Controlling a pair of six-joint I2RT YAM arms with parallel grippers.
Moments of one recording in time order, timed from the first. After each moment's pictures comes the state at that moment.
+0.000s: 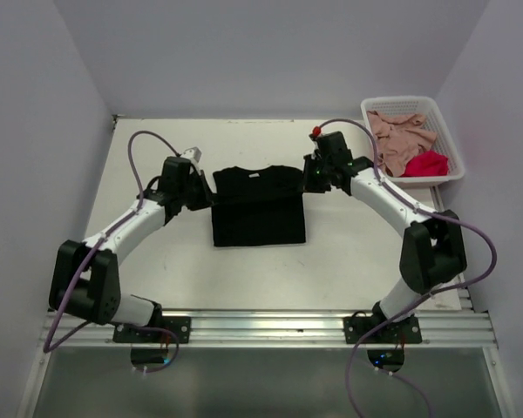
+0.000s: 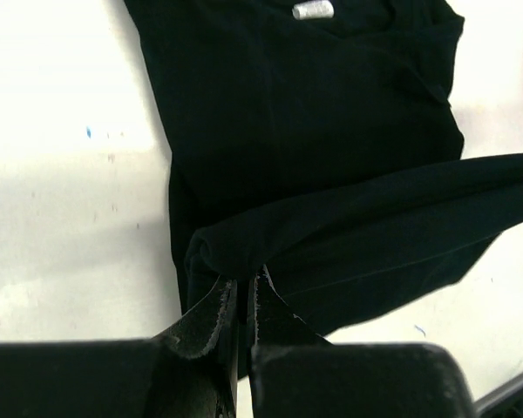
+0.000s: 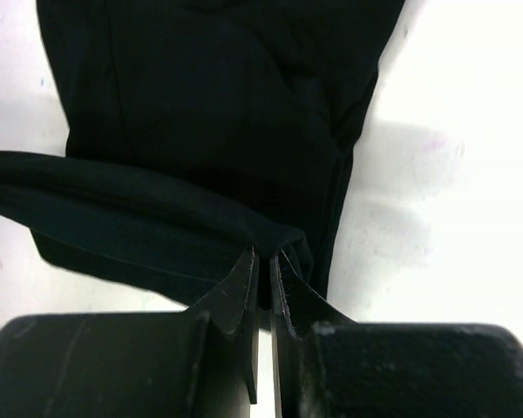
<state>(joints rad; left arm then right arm) -0.28 1.38 0.87 -0.25 0.18 -0.51 0.42 1.62 1.27 -0.50 -0.12 0.43</state>
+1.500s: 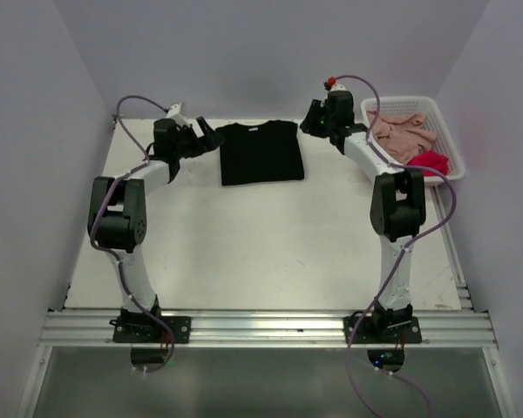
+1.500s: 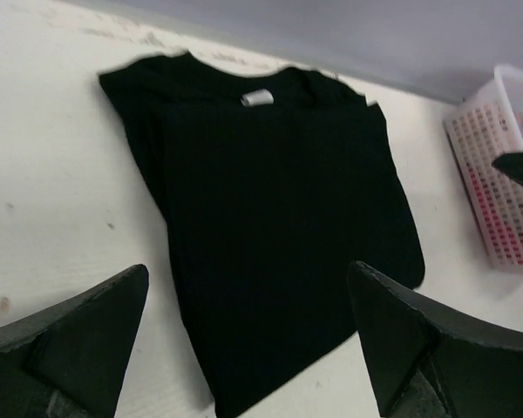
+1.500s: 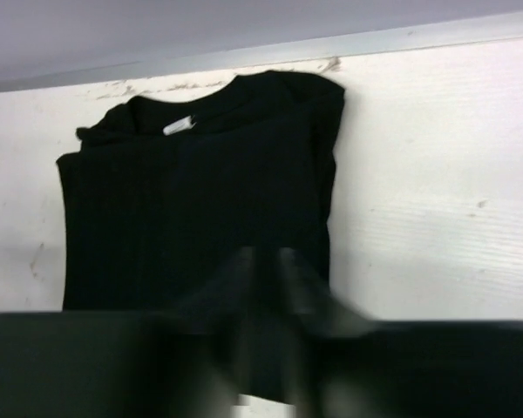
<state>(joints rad) -0.07 1.99 1.32 0.32 0.35 -0.53 0.24 2.17 1.83 -0.16 -0.08 0.40</state>
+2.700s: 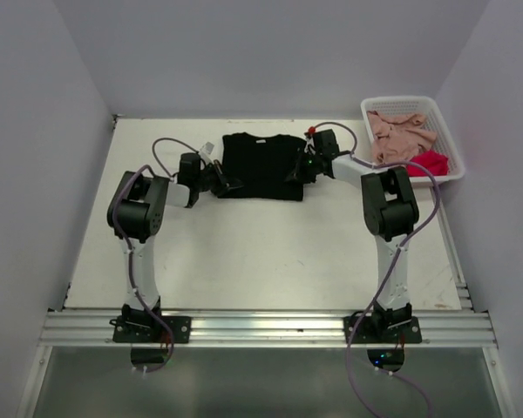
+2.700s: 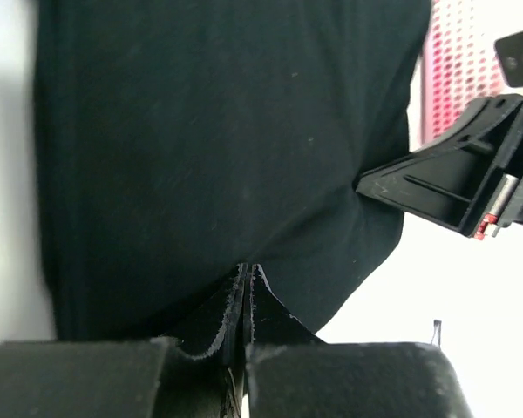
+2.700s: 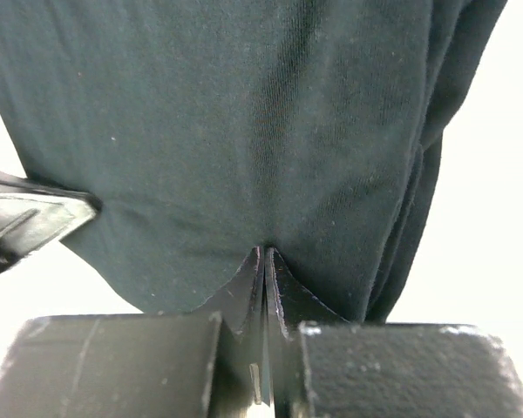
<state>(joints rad) -0.19 2.17 1.11 0.53 0.62 -0.80 0.29 2.22 1.57 -0.22 -0.39 0.54</state>
